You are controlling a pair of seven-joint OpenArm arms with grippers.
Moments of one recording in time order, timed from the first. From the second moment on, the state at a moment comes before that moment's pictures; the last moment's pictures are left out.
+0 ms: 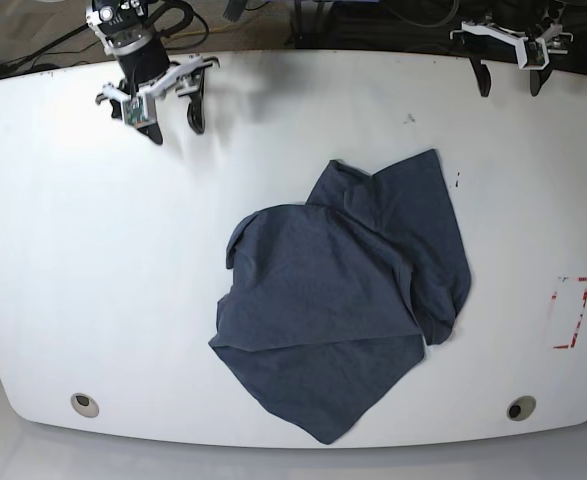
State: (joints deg) left arm 57.4 -6.6 -18.0 112.5 -10.7 -4.8 -4.6; right arm -38.9 8.6 10.4 113.2 12.3 19.2 -16.6
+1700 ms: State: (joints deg) left arm 52.9 -4.4 -18.0 112.3 -2.0 -5.0 -4.5; right arm 8.3 16.3 -24.9 83.6 -26.9 38.4 -21.0
